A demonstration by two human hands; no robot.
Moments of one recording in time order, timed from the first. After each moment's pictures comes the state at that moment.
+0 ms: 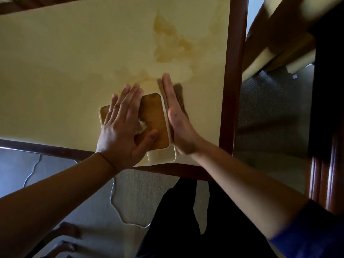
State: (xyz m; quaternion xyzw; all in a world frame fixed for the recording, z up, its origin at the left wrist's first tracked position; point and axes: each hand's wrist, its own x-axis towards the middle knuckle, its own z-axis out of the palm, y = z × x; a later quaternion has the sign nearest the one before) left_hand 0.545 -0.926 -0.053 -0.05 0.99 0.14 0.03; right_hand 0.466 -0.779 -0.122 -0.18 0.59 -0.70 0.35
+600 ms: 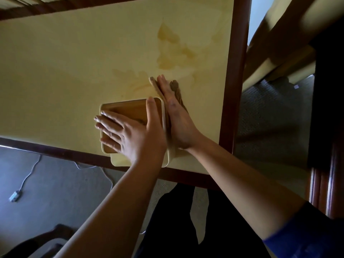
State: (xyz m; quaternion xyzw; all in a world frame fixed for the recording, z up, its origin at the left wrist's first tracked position) left_hand 0.500 -0.846 -0.060 -0.62 0.75 0.21 -0.01; right_hand 0.443 -0.786 -0.128 -0.24 0.65 -0.65 0.31
